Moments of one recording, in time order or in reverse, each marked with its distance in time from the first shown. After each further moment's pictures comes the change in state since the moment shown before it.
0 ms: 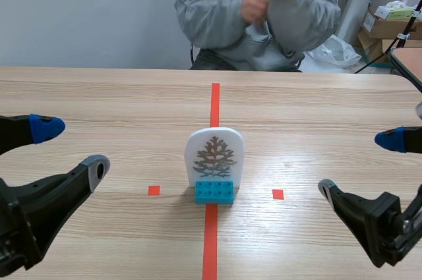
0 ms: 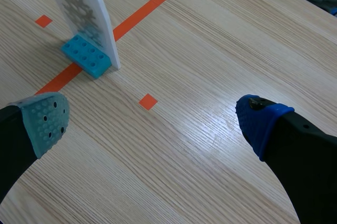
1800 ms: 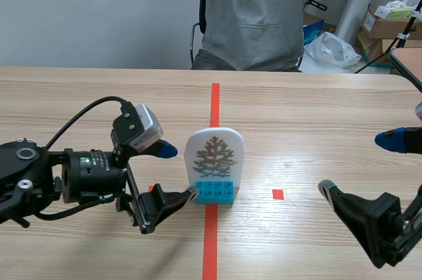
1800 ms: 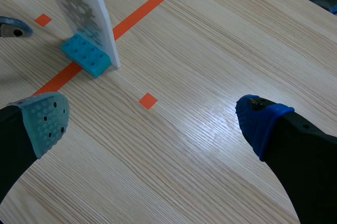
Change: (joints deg) left arm -54.6 2.8 45.9 -45.5 11.0 -4.3 2.1; right arm 0.0 0.0 0.0 0.0 0.0 0.0 -0.2
